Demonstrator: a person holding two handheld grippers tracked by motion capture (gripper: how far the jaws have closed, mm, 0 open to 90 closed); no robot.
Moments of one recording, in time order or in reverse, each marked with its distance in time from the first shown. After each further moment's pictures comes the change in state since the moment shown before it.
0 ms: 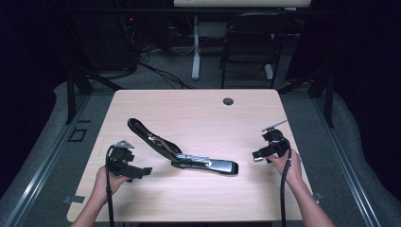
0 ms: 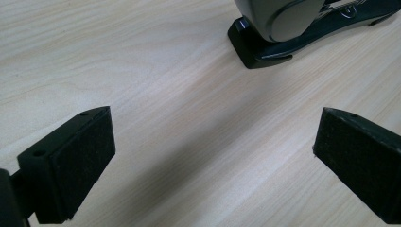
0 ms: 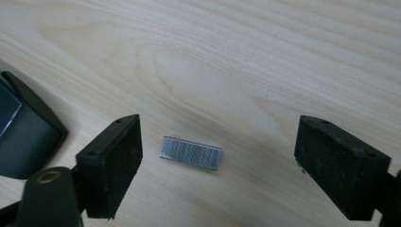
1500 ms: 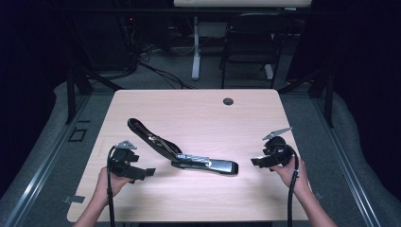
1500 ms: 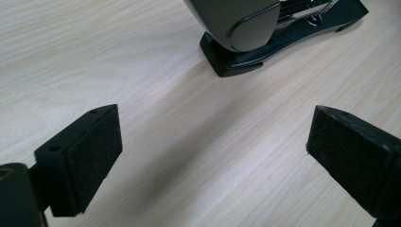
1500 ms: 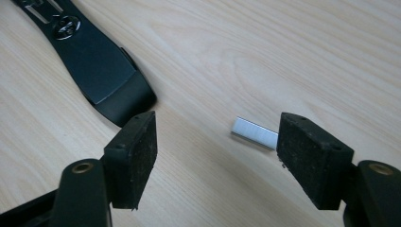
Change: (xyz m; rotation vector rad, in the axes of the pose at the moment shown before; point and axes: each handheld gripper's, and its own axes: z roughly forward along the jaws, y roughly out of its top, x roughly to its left) left arm -0.013 0.003 -0.005 -0.016 -0.041 0.027; right arm 0.024 -0.028 -0.039 -0.126 0.110 -0.185
